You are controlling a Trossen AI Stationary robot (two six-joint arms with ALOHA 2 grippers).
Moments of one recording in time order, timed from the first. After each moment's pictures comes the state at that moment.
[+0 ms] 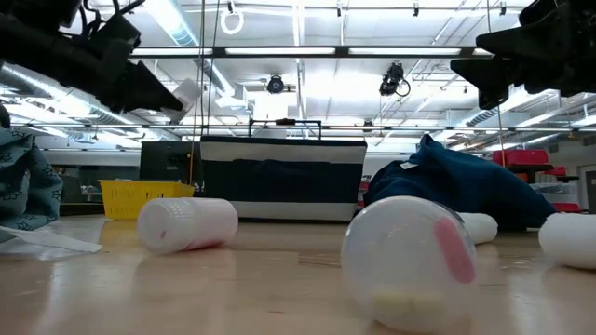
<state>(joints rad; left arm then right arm) -0.23 0.54 0.21 0.04 -0.79 -0.16 0.27 0.65 0.01 0.73 0.18 0.01</state>
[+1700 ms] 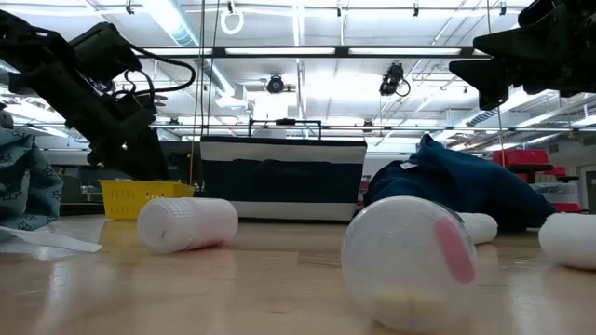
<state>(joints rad) 0.25 0.70 0.21 -0.20 -0.36 -0.43 0.27 0.65 0.01 0.74 0.21 0.01</state>
